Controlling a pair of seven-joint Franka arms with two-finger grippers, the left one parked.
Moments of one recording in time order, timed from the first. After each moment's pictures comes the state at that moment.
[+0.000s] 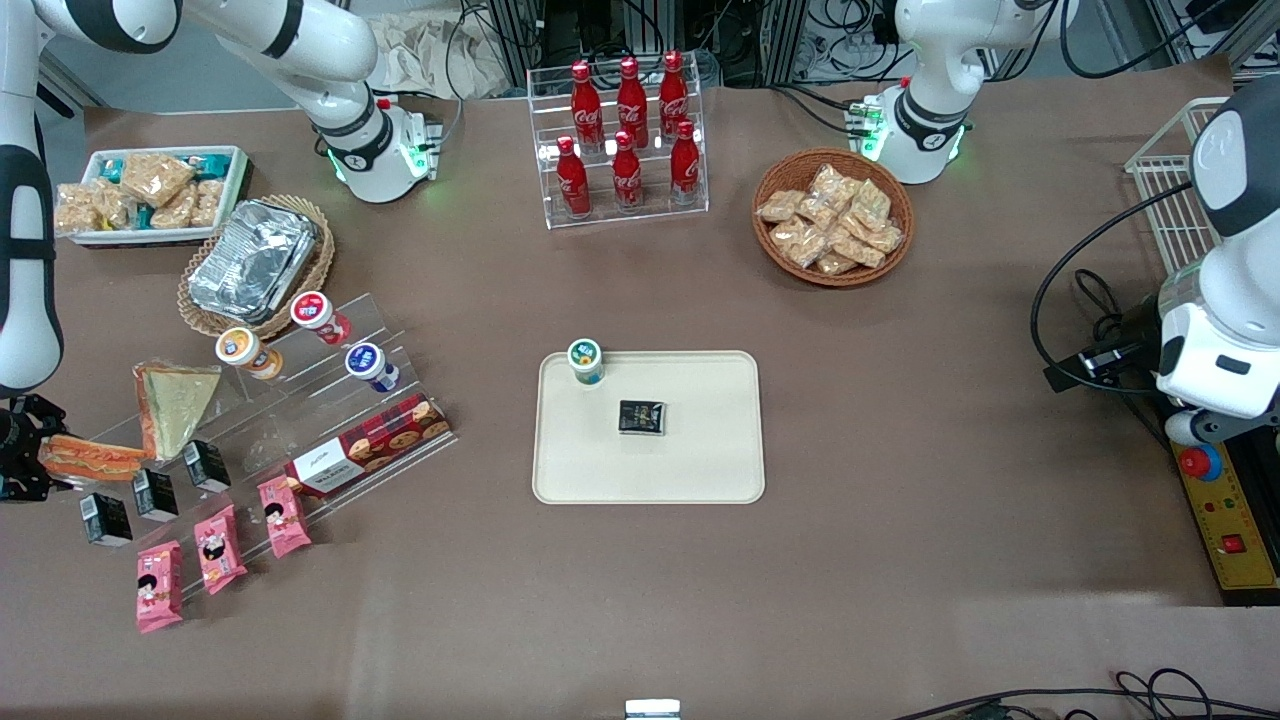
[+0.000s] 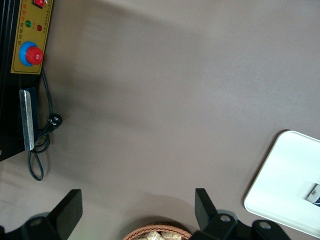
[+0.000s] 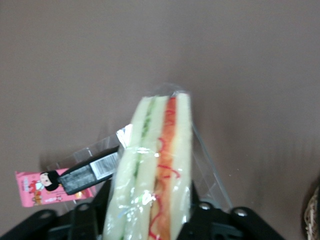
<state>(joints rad) -0.33 0.45 -0.10 -1.64 -0.05 2.19 1.08</state>
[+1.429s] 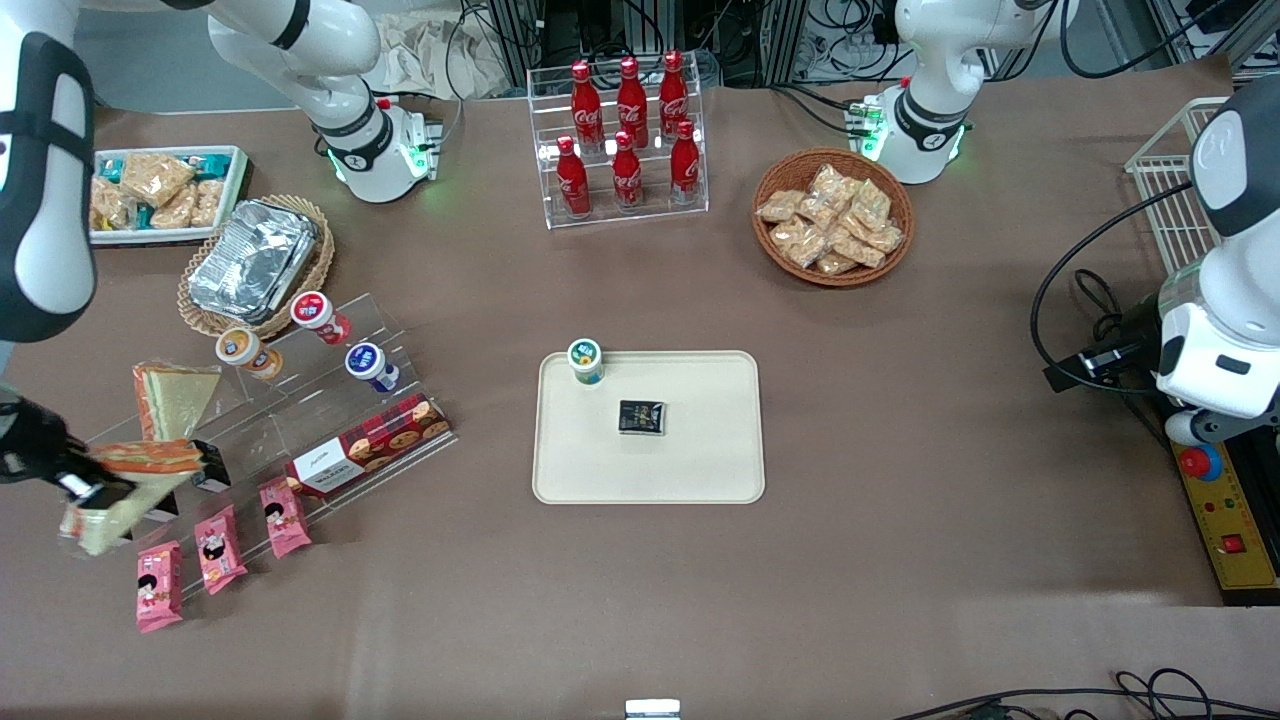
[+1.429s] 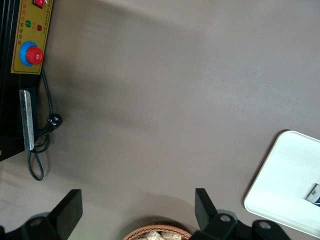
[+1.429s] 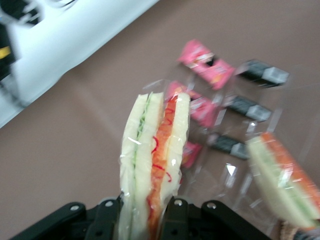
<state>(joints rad) -0.11 0.34 0.04 -1.39 0.03 1.87 0.56</state>
